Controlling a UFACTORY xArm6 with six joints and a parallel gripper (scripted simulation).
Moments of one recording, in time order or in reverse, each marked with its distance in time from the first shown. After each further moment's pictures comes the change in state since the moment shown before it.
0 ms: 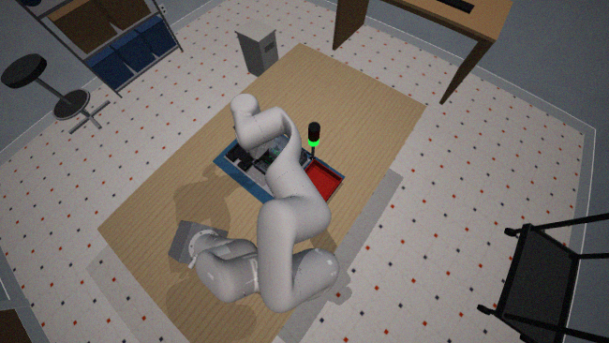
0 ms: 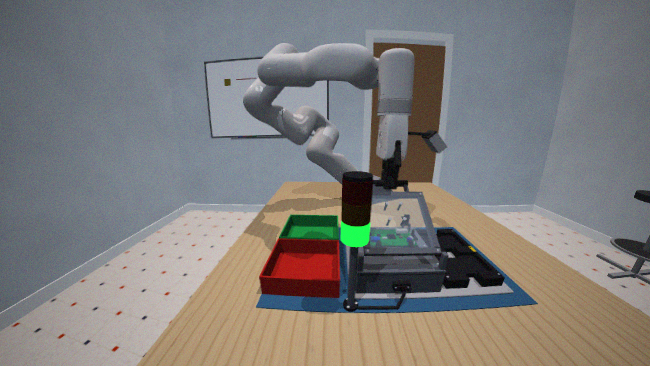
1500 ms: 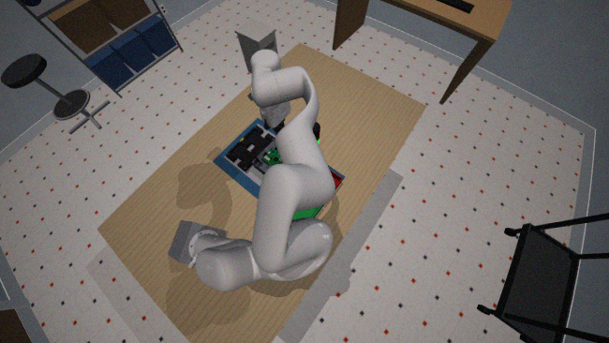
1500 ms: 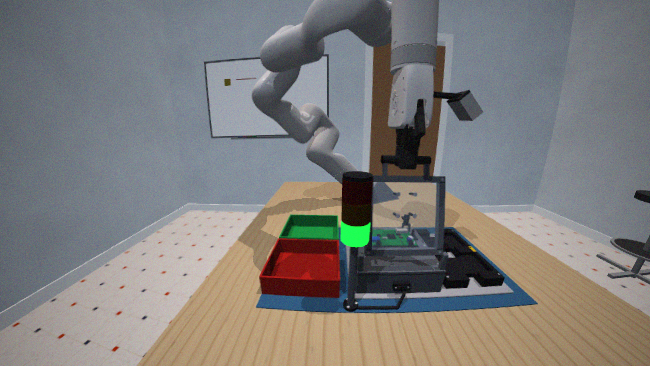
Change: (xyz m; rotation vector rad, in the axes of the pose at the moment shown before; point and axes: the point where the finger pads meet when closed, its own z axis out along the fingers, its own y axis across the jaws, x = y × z) arm 0.000 0.101 -0.071 -0.006 -0.001 0.001
